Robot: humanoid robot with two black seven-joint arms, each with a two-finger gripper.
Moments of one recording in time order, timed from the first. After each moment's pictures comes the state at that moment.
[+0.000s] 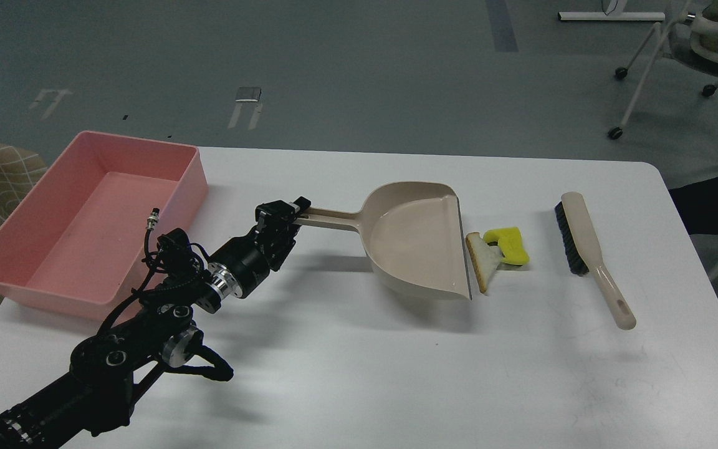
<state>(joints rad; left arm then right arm) -0.35 0.27 -0.81 -1.05 0.89 -0.11 -0.36 0.34 -0.70 1.56 1.24 -0.99 0.38 -0.11</state>
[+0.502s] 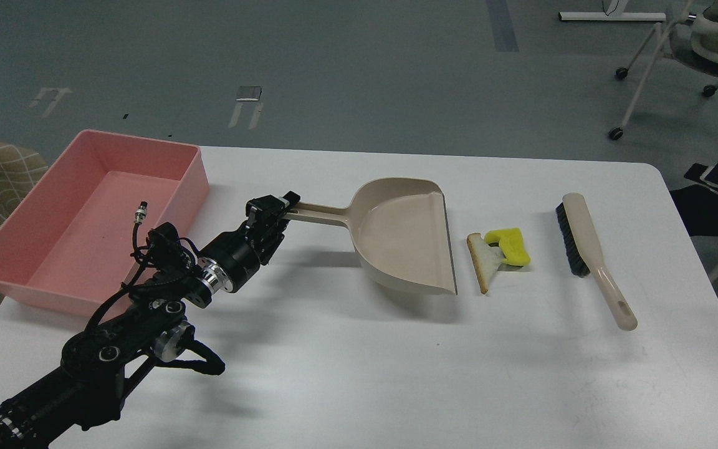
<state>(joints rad) -0.36 0.30 -0.81 -1.04 0.92 -0.08 -0.36 0.09 -0.95 1.39 1.56 -1.31 0.49 -0.20</state>
